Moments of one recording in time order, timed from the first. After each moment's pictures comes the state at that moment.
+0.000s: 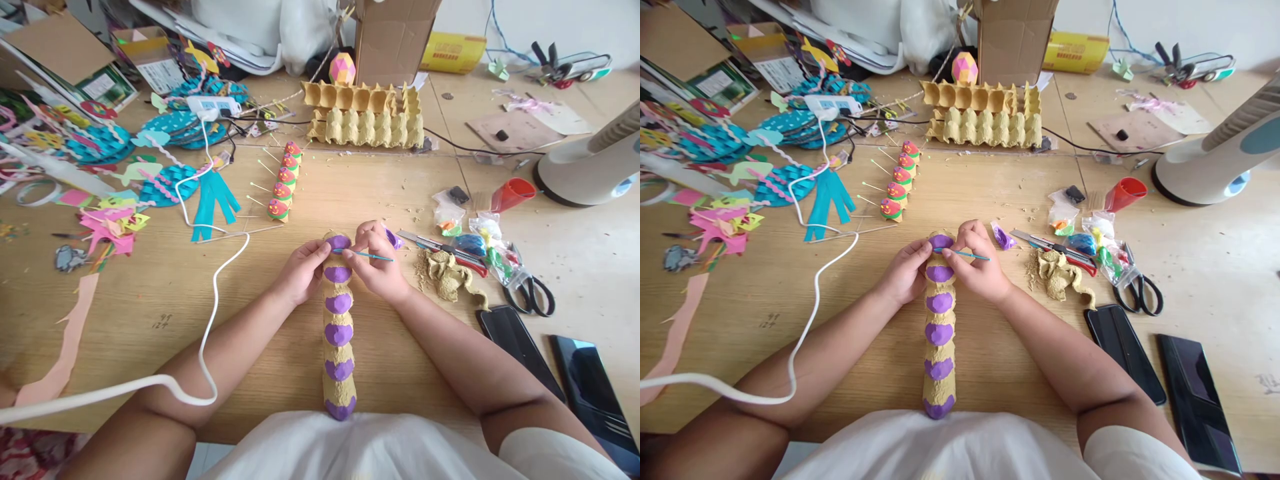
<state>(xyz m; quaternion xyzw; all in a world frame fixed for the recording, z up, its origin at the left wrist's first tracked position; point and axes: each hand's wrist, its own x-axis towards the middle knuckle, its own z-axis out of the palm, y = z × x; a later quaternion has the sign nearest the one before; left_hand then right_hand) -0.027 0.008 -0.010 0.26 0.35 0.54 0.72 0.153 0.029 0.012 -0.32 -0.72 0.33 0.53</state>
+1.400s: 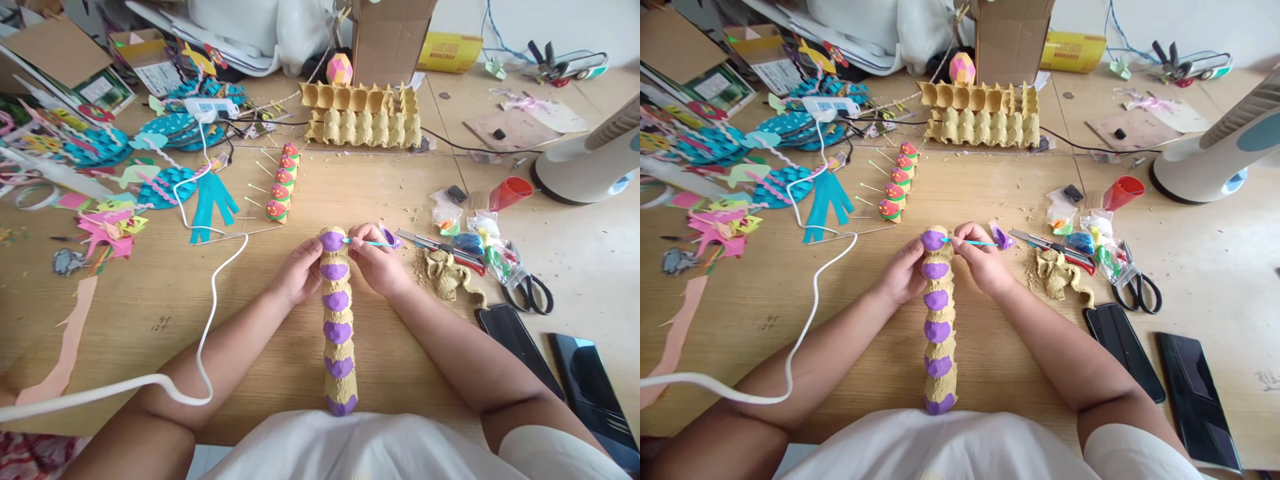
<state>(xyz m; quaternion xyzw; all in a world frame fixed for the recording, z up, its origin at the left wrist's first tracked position) -0.028 0.007 -0.002 0.27 0.34 0.53 0.72 0.147 0.032 0.009 -0.33 -0.46 0.64 0.52</state>
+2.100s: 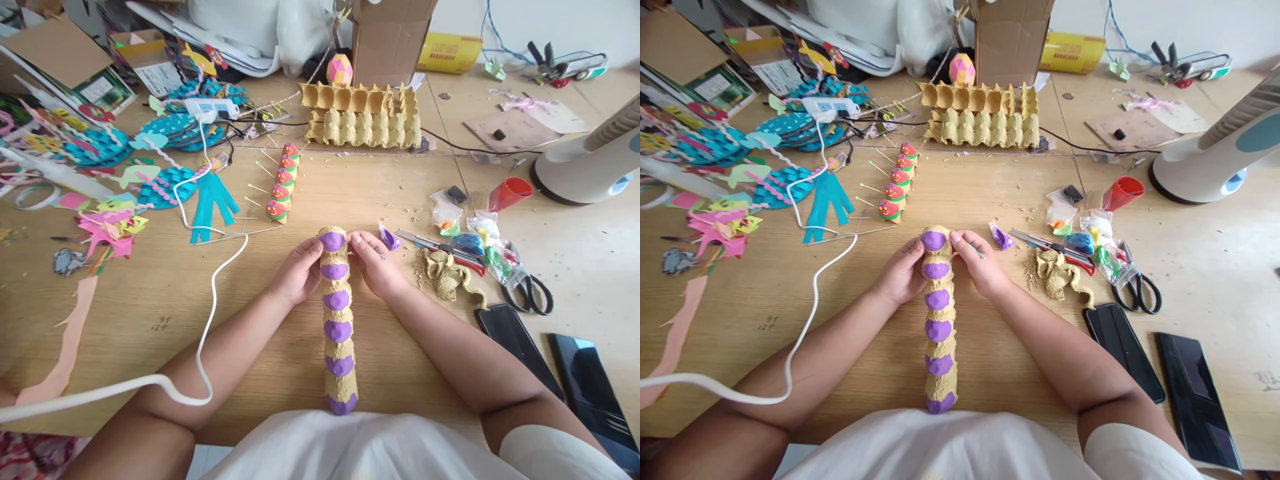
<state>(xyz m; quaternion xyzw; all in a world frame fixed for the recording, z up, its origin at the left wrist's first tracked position) -0.026 0.008 0.001 0.28 0.33 0.54 0.72 0.143 0.028 0.008 -0.38 -0.42 0.67 0.48</state>
